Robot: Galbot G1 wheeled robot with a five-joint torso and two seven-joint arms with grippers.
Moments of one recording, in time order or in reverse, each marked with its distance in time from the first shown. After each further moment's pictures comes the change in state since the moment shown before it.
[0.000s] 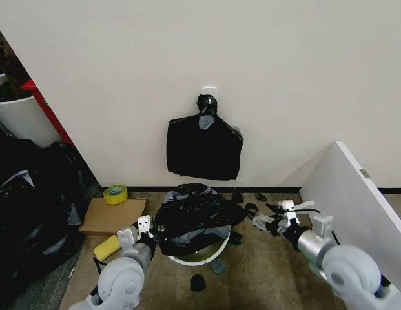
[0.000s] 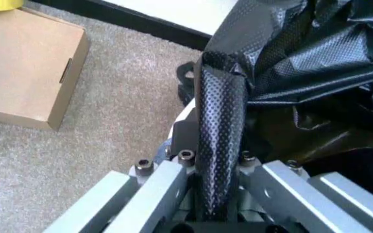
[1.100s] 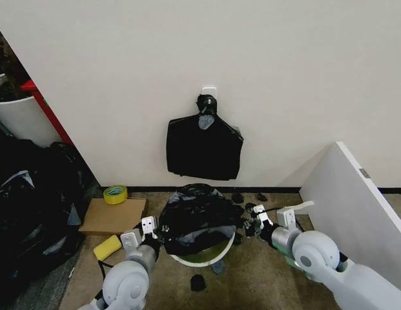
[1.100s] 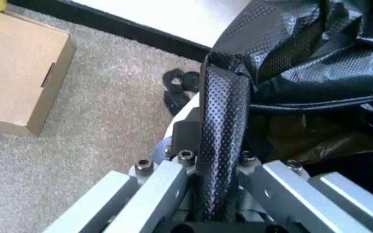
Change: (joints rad) left arm 0.021 -0.027 0.010 -0.003 0.040 -0.053 0.043; right arm 0.359 0.004 -0.261 -0.269 0.340 -0.270 0.180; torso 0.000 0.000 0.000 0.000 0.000
